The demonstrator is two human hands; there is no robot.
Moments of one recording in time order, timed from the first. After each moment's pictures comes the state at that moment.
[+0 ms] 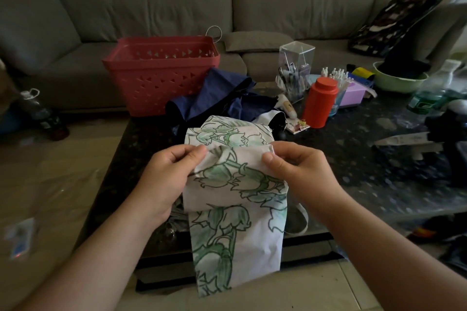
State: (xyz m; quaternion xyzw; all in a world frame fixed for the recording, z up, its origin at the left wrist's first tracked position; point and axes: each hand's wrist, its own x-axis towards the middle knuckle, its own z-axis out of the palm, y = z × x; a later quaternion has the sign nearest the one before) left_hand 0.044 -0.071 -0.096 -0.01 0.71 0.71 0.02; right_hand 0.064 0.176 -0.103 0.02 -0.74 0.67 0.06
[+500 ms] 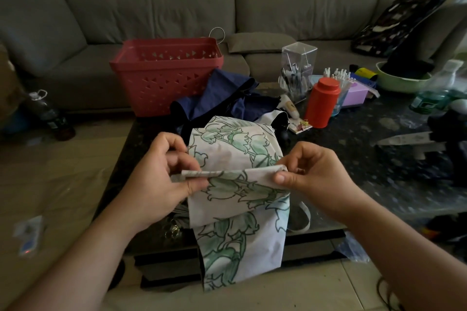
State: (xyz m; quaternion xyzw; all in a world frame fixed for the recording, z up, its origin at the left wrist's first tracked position) left_hand 0.061 -0.106 -0.097 0.16 0.78 0.60 -0.04; right_hand 0.078 0.193 -0.094 0.11 -0.72 0.68 0.03
